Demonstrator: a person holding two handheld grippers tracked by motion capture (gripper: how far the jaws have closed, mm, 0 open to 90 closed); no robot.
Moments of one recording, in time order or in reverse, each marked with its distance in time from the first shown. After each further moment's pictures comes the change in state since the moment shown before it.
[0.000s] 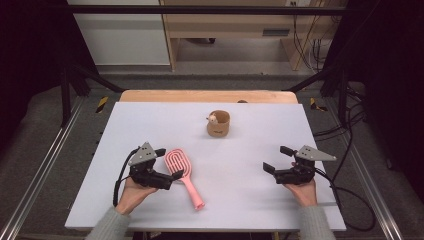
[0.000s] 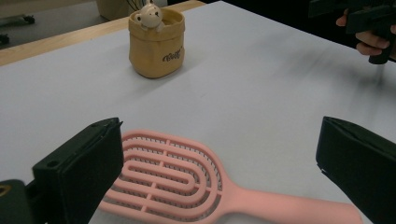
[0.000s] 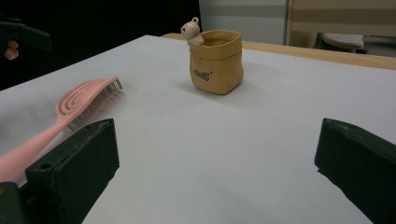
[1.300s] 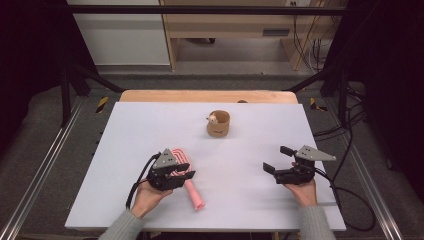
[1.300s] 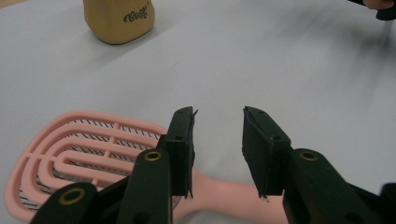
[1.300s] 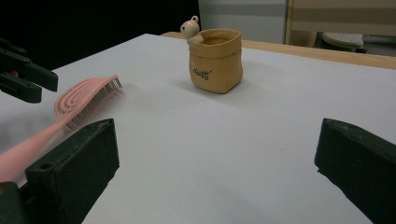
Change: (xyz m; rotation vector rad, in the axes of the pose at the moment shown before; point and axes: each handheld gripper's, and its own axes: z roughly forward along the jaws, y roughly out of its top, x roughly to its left) left arm -0.025 -0.005 0.034 0.145 -0.028 0.015; right arm 0.000 0.000 0.000 0.004 -0.001 -0.005
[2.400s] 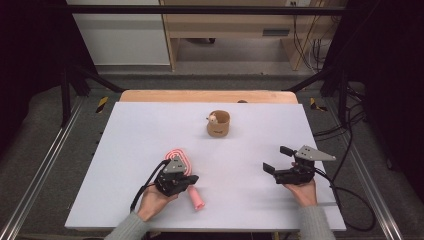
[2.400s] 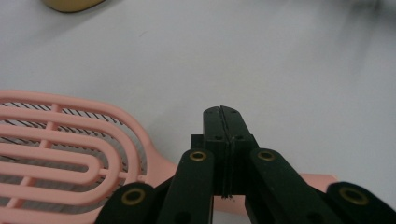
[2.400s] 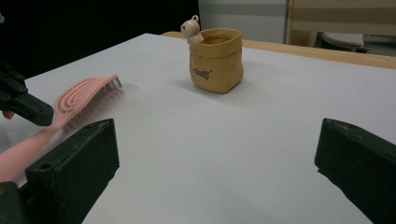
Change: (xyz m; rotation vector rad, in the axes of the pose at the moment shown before) left arm -0.012 -0.009 0.021 0.104 -0.064 0.030; right arm 0.000 0.000 0.000 0.001 0.000 -0.002
